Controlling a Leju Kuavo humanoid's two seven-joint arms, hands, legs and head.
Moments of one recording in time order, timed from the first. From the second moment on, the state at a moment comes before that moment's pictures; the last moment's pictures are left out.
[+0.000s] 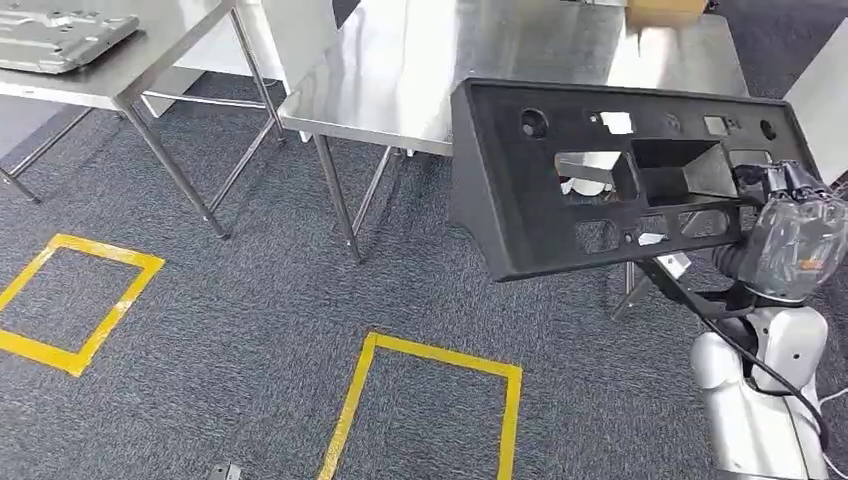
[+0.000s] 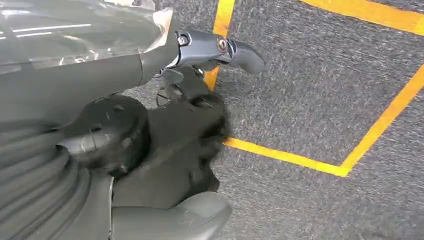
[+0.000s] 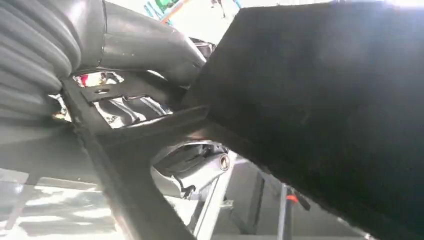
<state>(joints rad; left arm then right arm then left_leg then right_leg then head) -0.12 -0.11 0.52 -0.21 -0.23 -0.33 -0.26 -0.37 -0.26 0.04 -1.58 1.20 -0.62 -0.06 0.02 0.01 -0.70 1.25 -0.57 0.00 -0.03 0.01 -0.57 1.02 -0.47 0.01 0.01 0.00</state>
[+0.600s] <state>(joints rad) -0.13 -0.12 0.52 -0.21 -0.24 -0.34 -0.26 -0.32 -0.28 0.02 -1.60 1.20 -0.62 -0.05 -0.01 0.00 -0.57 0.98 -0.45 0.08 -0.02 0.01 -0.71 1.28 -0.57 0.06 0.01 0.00</state>
